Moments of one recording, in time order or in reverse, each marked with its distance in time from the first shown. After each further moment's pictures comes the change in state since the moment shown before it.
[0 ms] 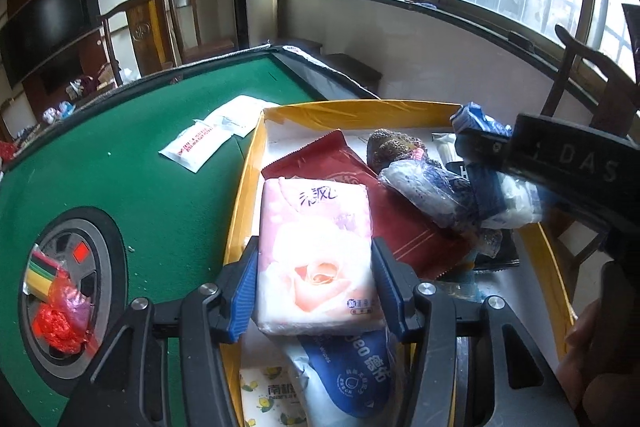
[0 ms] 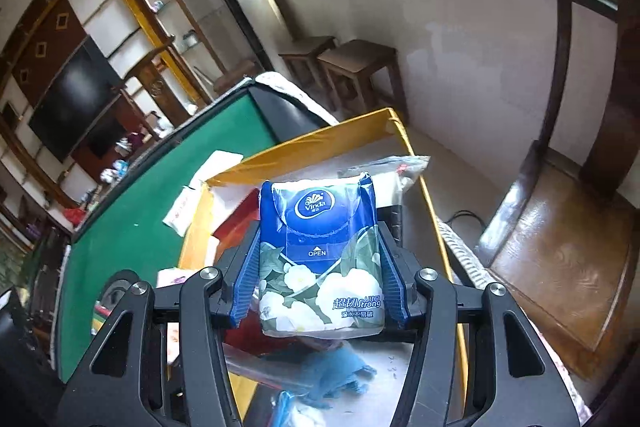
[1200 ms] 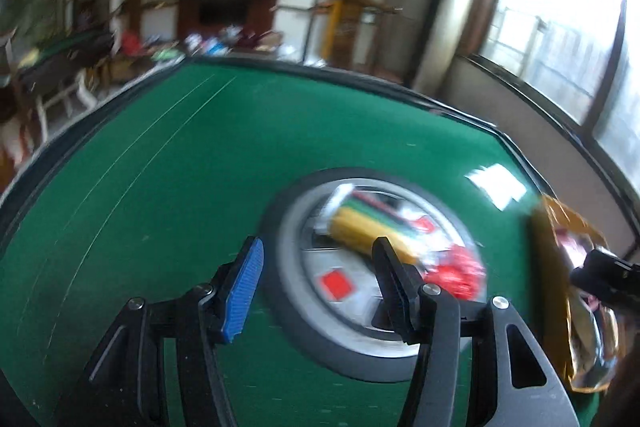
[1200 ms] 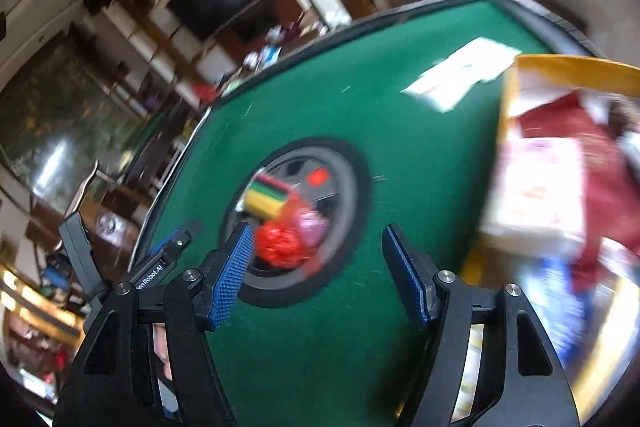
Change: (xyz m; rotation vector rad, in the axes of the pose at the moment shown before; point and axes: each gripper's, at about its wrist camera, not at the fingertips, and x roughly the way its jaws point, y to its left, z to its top) left arm -0.084 0.272 -0.087 -0.472 -0.154 0.263; right arm 0.027 0.189 -0.098 -0.319 0.331 0.524
